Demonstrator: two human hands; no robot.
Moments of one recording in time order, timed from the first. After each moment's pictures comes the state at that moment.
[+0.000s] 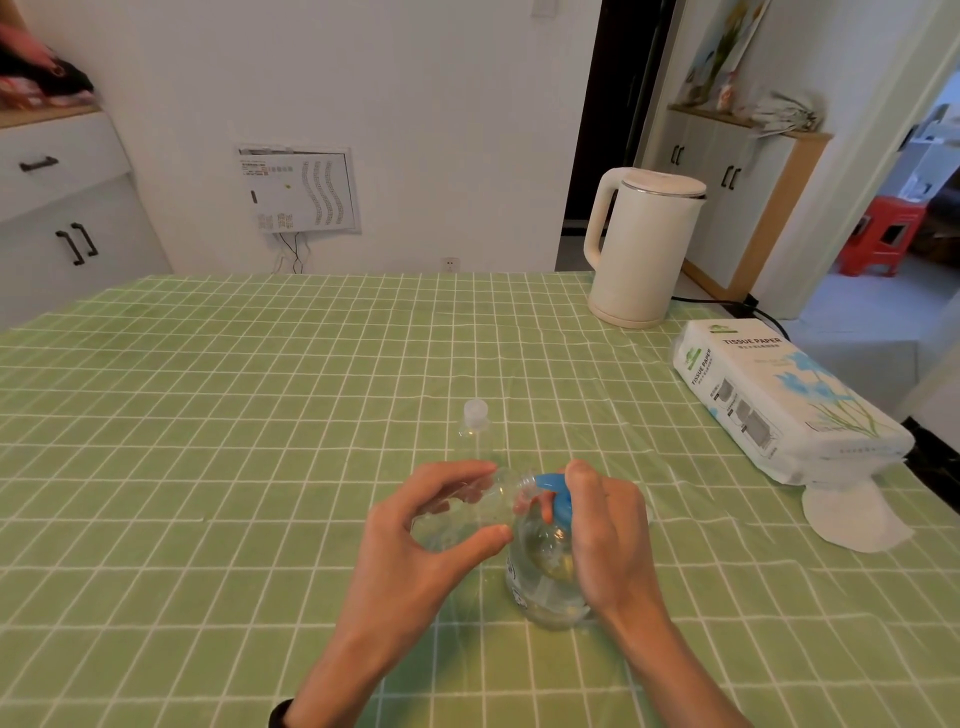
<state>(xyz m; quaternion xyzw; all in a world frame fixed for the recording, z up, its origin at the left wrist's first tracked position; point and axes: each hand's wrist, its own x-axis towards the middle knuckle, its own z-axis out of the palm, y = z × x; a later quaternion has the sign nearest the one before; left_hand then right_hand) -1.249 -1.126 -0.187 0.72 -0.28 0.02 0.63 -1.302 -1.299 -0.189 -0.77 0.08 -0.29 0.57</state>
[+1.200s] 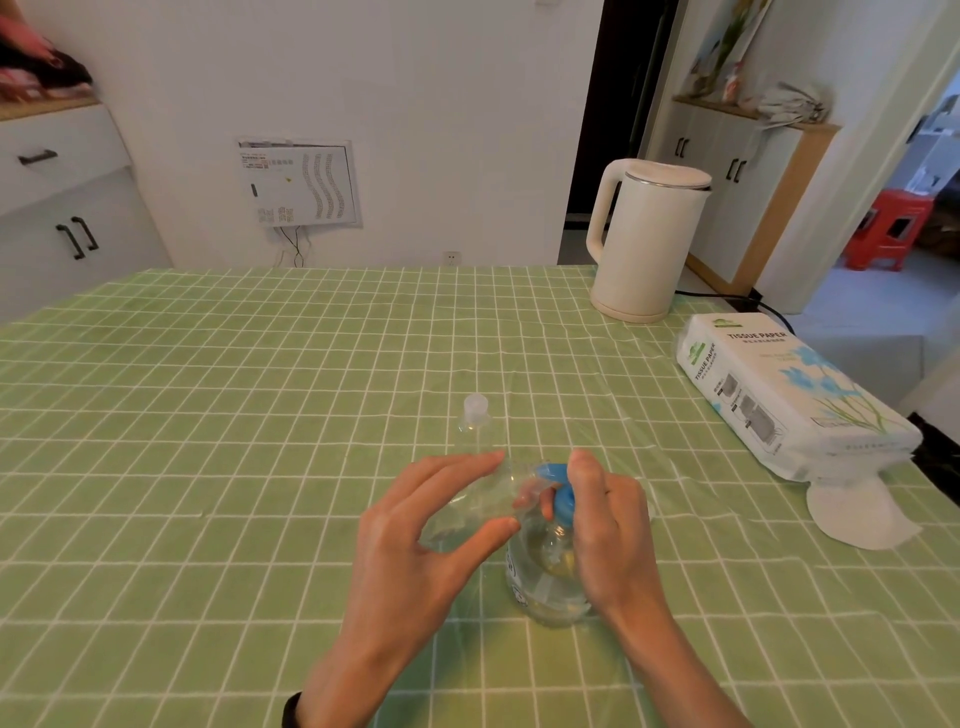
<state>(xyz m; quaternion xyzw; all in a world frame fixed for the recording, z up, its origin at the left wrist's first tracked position) -1.254 -1.128 -0.185 0.75 -0.32 0.13 0.57 -1.304 -1.297 -0.185 -0.77 0.11 -0.28 0.57</state>
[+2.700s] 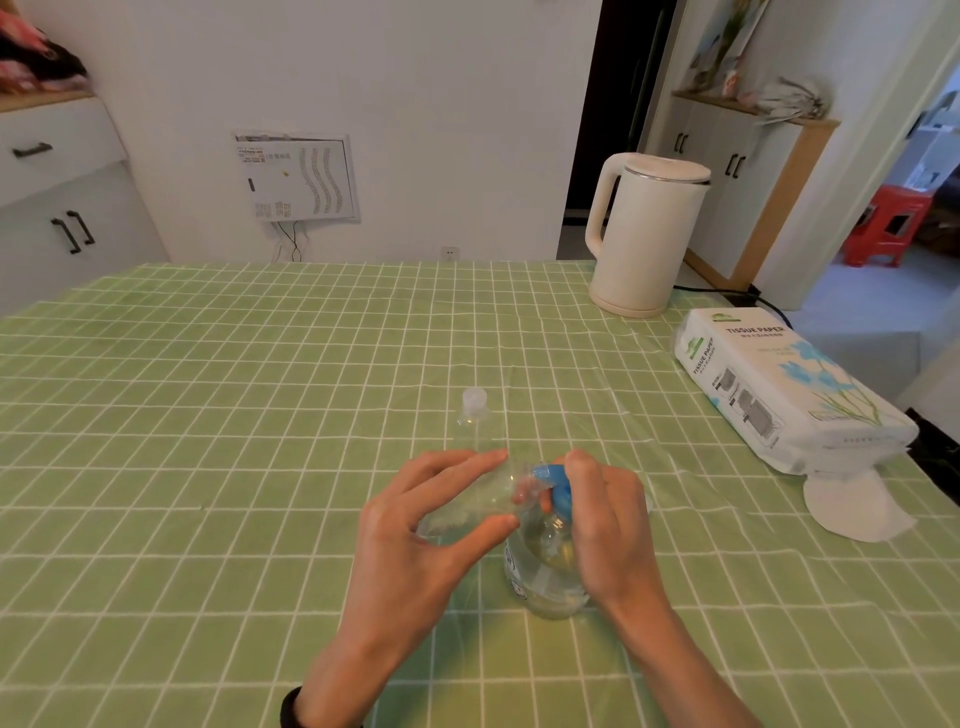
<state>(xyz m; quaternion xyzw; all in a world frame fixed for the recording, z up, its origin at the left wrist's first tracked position) -1.257 -1.128 -0.187 0.72 -0.30 0.09 0.61 -1.303 -1.301 -0.187 -0.77 0.09 -0.28 0.56</state>
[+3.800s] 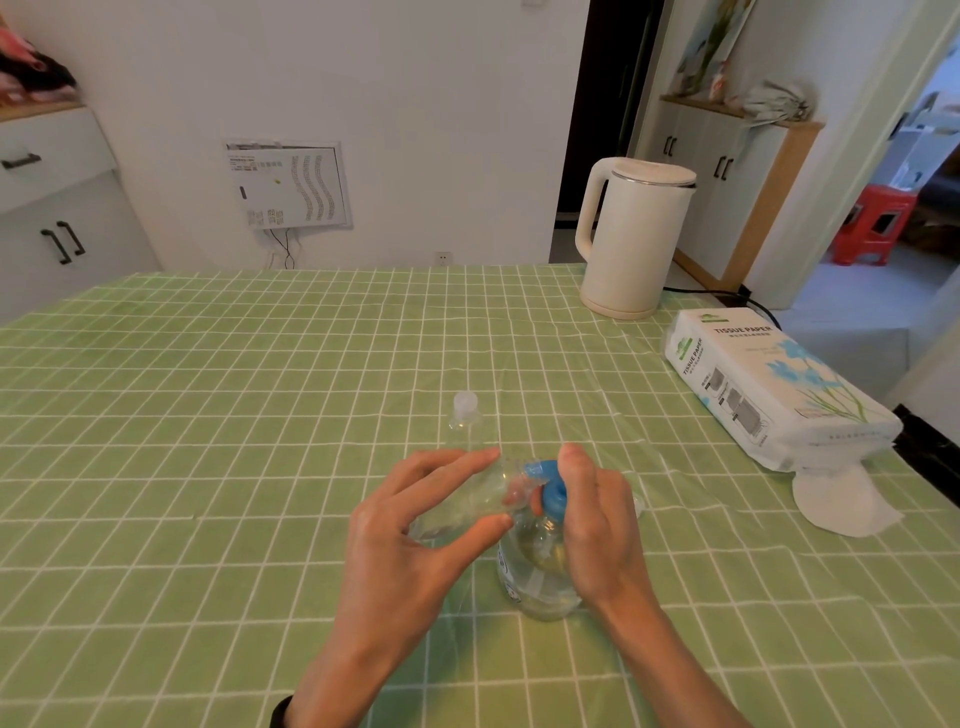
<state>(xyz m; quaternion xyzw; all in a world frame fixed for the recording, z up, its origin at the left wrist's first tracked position) -1.263 -1.128 -0.177 0.73 -0.29 0.09 0.61 -1.304 -1.297 -0.185 -0.77 0.11 -0.26 0.57</state>
